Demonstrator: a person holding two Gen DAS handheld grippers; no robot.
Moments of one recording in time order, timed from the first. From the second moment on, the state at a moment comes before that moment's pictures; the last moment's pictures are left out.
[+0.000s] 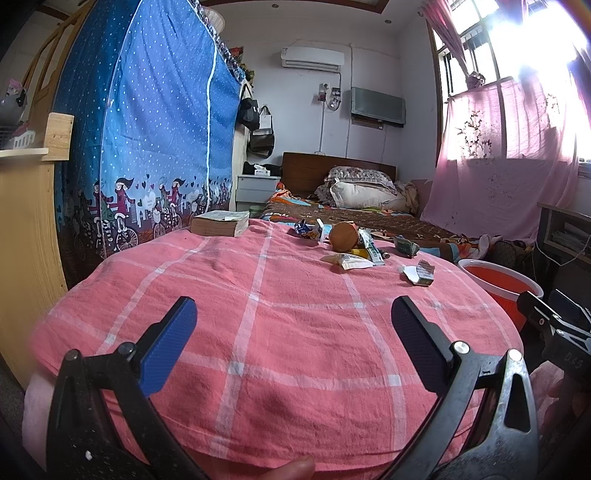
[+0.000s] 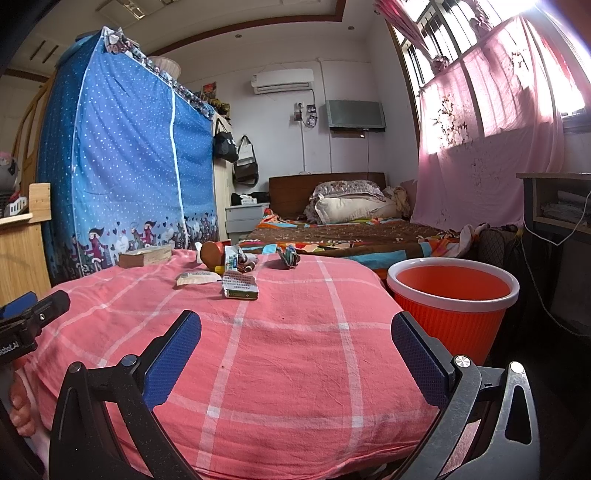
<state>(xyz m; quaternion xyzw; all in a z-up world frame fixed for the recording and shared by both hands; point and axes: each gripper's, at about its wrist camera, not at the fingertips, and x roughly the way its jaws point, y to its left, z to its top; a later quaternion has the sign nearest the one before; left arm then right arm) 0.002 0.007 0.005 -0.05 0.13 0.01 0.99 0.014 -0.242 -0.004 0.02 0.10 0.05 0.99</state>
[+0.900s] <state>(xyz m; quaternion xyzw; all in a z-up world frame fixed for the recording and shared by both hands) 0.162 0.008 0.052 -0.06 0.21 -0.04 0.97 0.133 -0.217 0.044 -0.03 0.08 0.11 0.99</state>
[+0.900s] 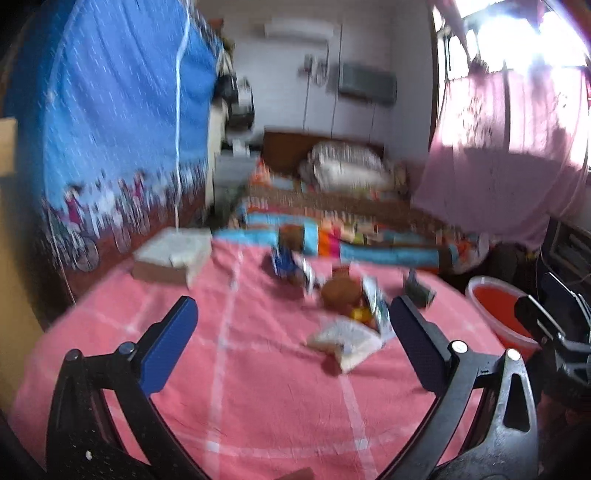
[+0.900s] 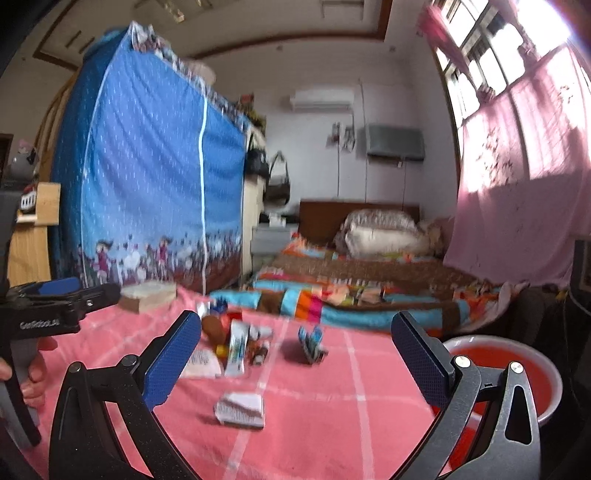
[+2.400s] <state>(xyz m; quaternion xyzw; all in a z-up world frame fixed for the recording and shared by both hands) 0.221 -0.047 0.007 -0.03 0.40 -0.08 0.91 0.198 -0.229 -0.009 -0.01 0.26 0.19 0.95</state>
